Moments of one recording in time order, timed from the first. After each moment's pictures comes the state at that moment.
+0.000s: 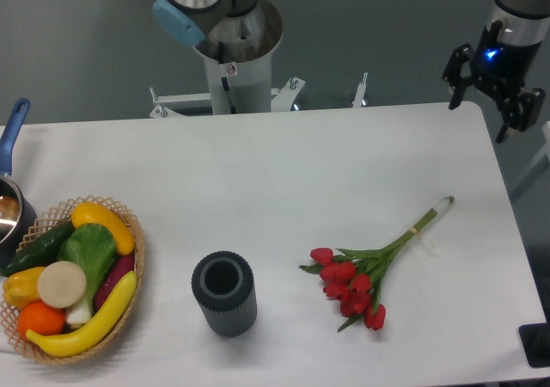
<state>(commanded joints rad) 2.97 -1.80 -1.46 -1.33 1.38 1.90</state>
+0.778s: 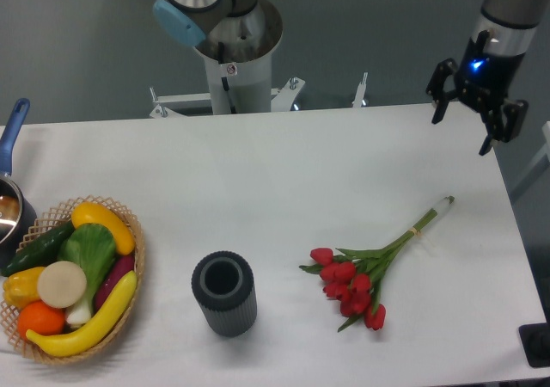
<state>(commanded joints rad) 2.96 -1.78 -1.61 -1.17 1.29 1.77</state>
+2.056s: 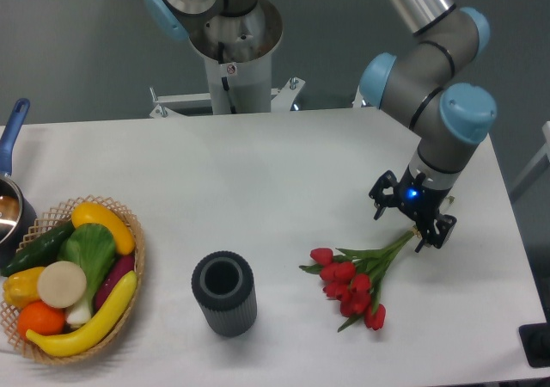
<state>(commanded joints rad) 2.77 -2.10 -1.62 -0.97 1.33 1.57</state>
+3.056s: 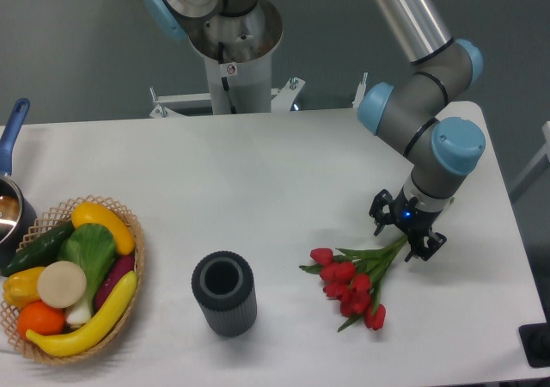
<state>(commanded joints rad) 2.77 -2.15 -1.62 -0.92 1.38 1.56</state>
